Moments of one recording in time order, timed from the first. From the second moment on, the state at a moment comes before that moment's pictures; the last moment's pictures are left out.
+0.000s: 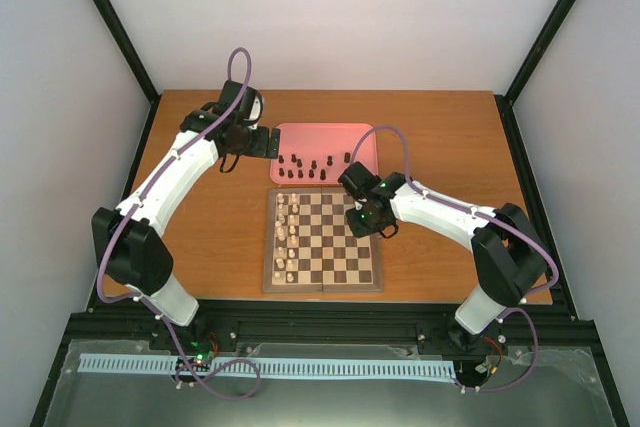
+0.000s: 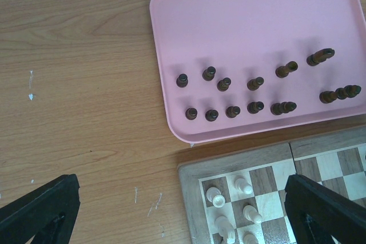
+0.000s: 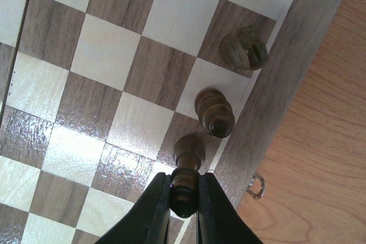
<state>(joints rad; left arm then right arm) -0.36 1.62 1.54 -0.90 -0.06 -0.21 0.74 1.62 1.10 -0.81 0.06 0.36</state>
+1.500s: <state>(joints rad) -0.36 1.62 1.54 -0.90 -0.06 -0.21 0.56 1.78 1.59 -0.96 0.05 0.27</state>
